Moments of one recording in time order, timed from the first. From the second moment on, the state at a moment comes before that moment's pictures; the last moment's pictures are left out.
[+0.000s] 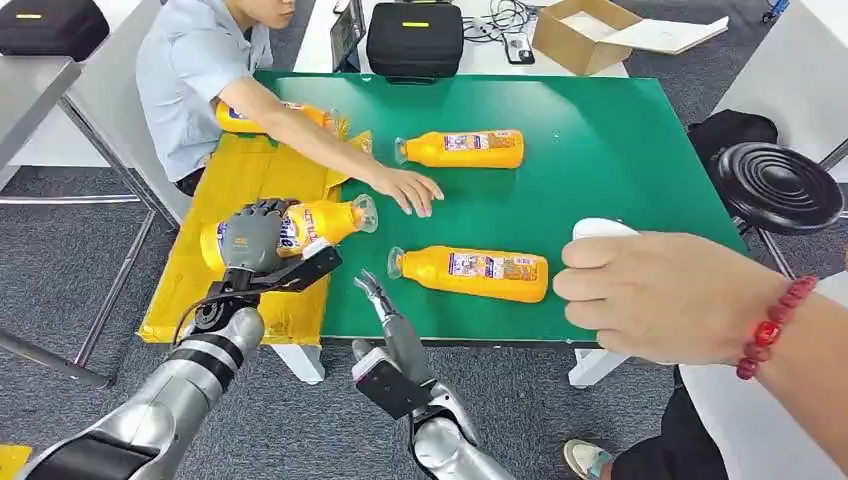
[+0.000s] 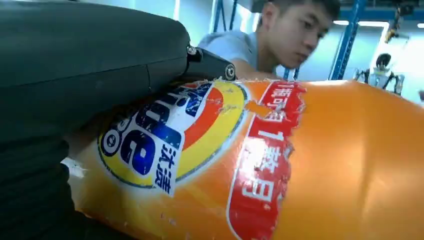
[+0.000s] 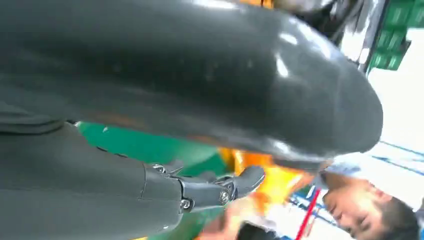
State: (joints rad) left arm -0.63 -0.02 -0.26 -0.64 -0.95 0.60 -0.12; right arm -0.28 0.31 0.77 -0.88 0.11 -0.35 -0.70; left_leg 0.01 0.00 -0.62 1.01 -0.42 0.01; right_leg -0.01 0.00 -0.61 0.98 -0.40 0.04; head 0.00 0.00
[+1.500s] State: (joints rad) left arm -0.62 -0.03 -0.07 -0.55 -0.47 0.20 -0.52; right arm -0.32 0.32 0.85 -0.77 0.13 -0.29 -0.70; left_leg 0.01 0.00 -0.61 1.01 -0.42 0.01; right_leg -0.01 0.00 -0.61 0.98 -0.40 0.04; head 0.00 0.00
